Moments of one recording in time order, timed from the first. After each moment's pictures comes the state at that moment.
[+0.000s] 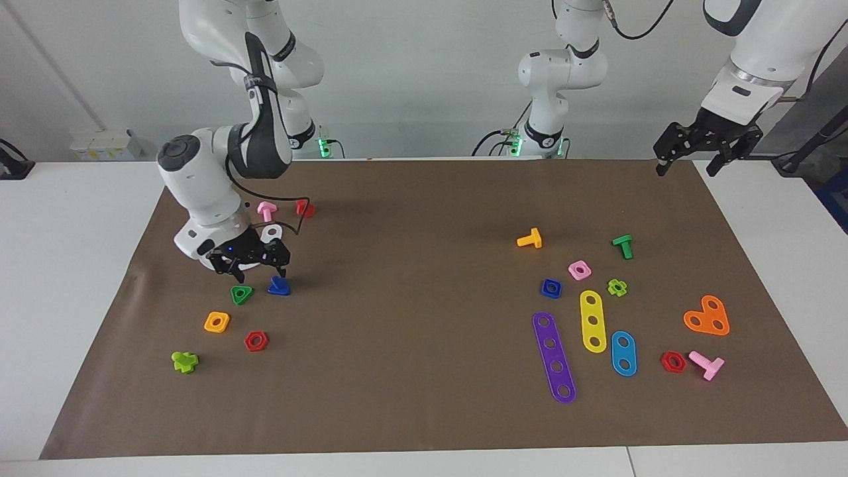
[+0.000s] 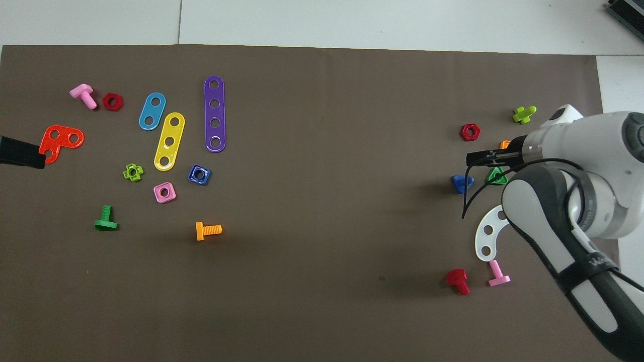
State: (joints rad) left arm -0.04 -0.01 0.05 -1.52 0.01 1.54 0.12; right arm 0.04 0.12 -0.05 -2.01 0.14 2.27 -0.10
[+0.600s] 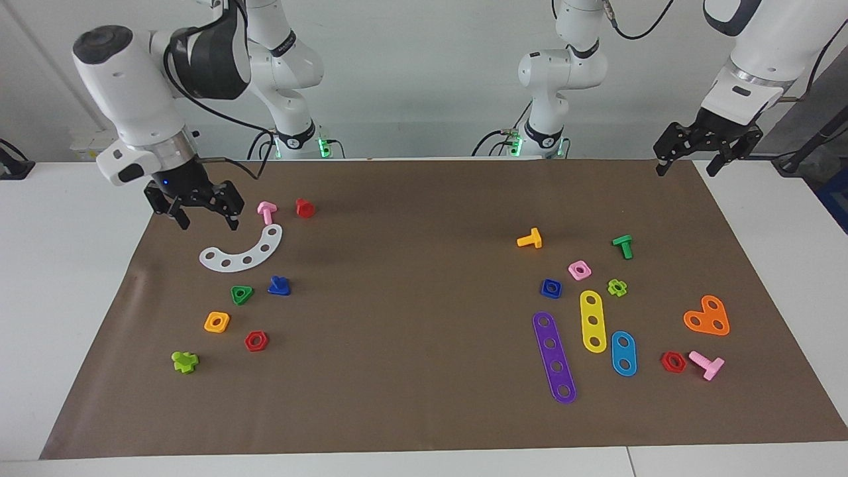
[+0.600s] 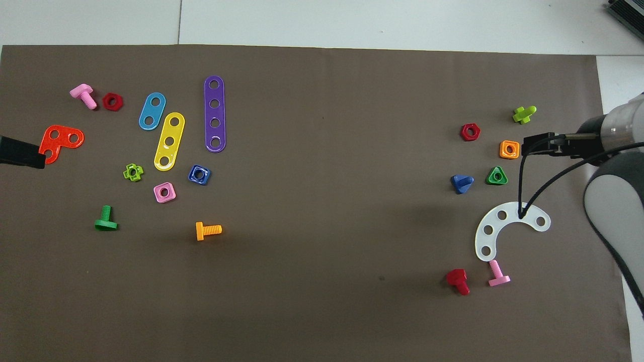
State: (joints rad) left arm -0.04 -0.01 0.05 -1.52 0.01 1.54 0.12; right arm 0.02 -0.02 -0.06 -1.73 0.02 1.77 0.04
